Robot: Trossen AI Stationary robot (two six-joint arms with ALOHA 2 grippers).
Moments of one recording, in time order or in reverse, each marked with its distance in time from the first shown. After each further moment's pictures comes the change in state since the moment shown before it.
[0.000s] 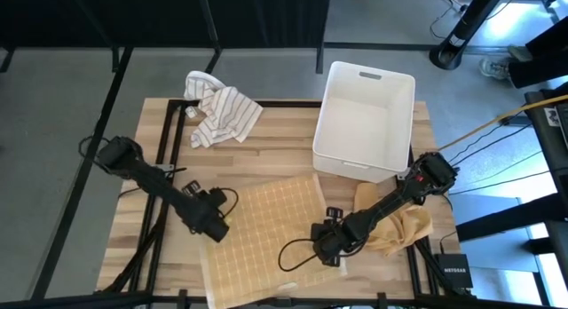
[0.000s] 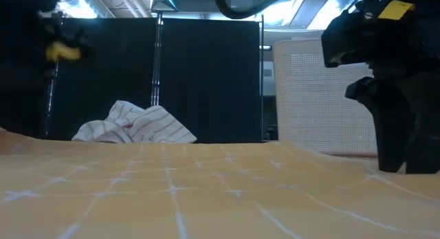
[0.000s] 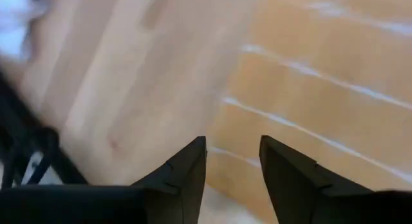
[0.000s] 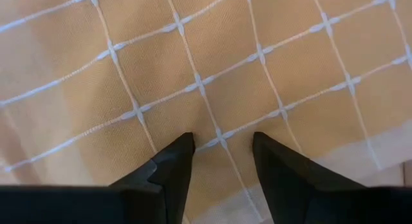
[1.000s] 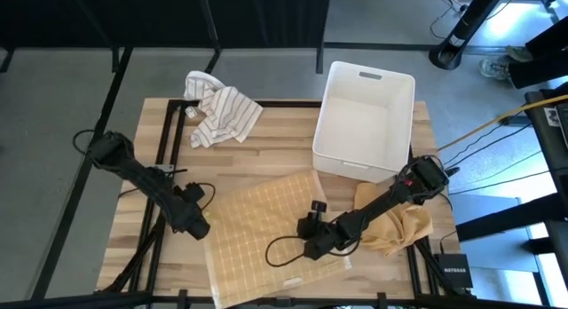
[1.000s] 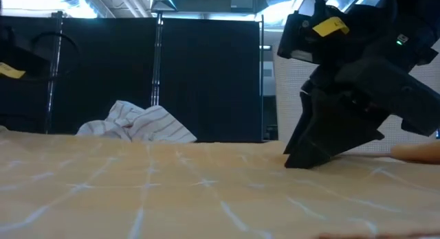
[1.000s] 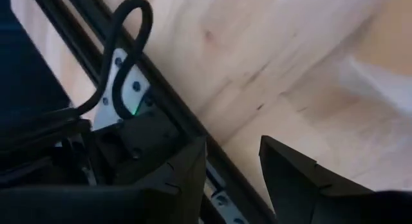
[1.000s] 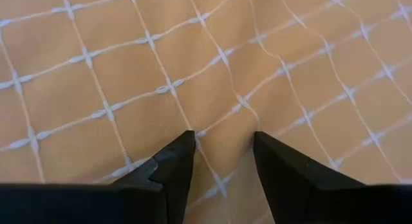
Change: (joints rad) left arm -0.100 -0.084 -0.137 -0.243 0.199 -0.224; right arm -0.033 0.115 -0.045 0.349 0.354 -0.125
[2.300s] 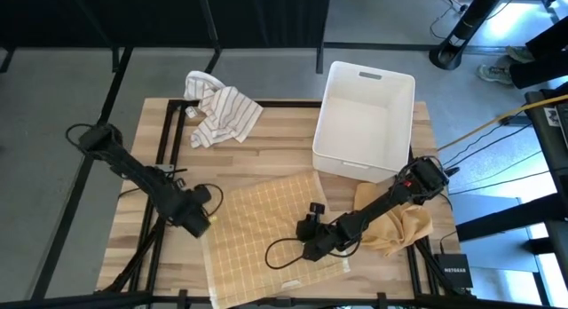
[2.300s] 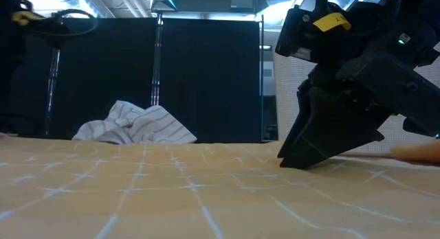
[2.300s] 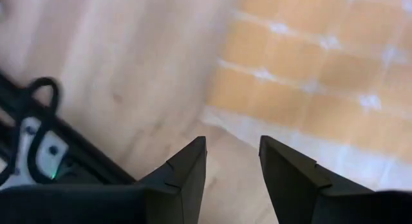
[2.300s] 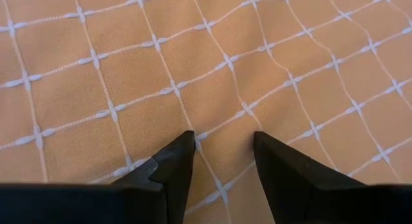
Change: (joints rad) left arm 0.039 -0.193 0.029 0.172 -0.091 0.151; right arm -0.001 0.005 -0.003 0.058 0.005 -0.030
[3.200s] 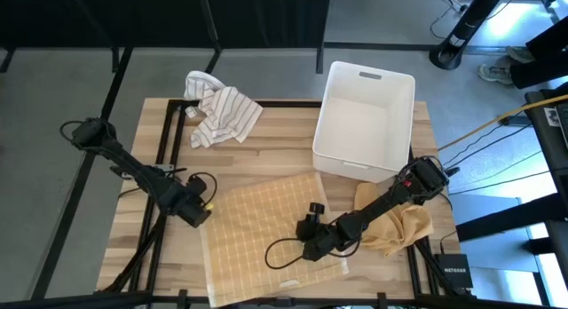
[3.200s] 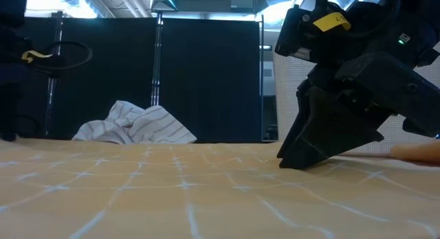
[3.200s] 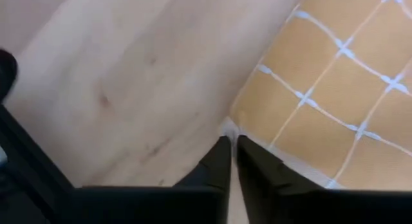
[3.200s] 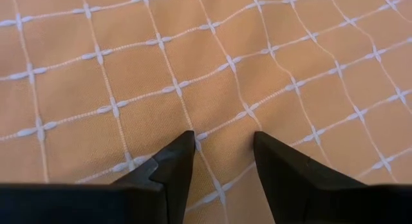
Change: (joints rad) left arm 0.035 -0.120 -0.260 0.254 -0.066 -0.149; right arm 0.000 0.000 0.001 -0.002 0.001 -0.005
